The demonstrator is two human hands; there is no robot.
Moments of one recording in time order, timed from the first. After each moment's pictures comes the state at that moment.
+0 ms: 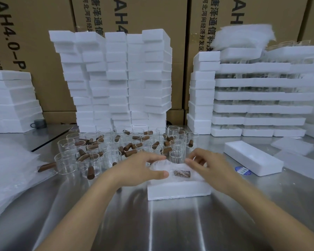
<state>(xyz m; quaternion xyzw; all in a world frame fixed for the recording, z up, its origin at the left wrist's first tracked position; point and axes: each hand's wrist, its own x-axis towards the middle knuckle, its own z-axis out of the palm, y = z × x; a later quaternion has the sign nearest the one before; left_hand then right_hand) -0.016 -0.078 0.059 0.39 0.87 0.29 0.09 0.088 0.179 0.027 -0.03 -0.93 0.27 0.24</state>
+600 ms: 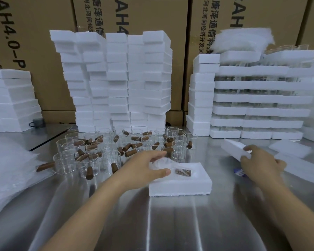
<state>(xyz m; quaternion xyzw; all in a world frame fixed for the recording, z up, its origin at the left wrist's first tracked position) -0.010 -0.067 0.048 0.39 0.86 0.34 0.02 0.110 0.277 0.033 -0.40 -0.86 0.15 0.29</state>
